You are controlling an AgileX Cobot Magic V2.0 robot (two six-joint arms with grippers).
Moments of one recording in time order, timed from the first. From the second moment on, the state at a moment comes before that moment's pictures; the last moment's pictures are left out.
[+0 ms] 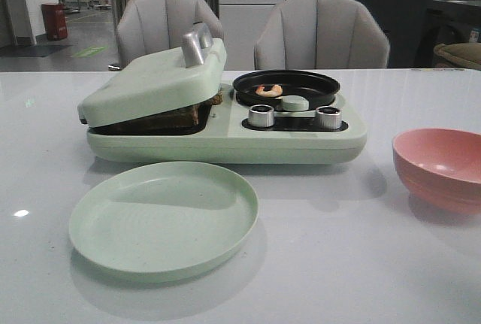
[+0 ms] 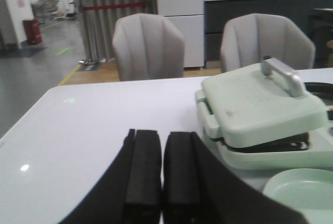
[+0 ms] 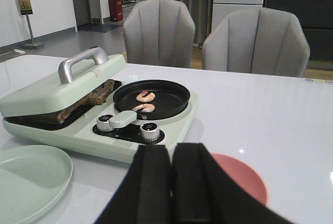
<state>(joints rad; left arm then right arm) -0.07 0.00 -0.16 0.02 0.25 -0.03 0.27 0.15 -0.15 0.17 0.08 -0.11</state>
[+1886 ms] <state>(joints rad) -0.16 0.00 0.01 0.14 0.04 -0.14 0.27 0.15 -0.14 0.16 0.07 -0.11</state>
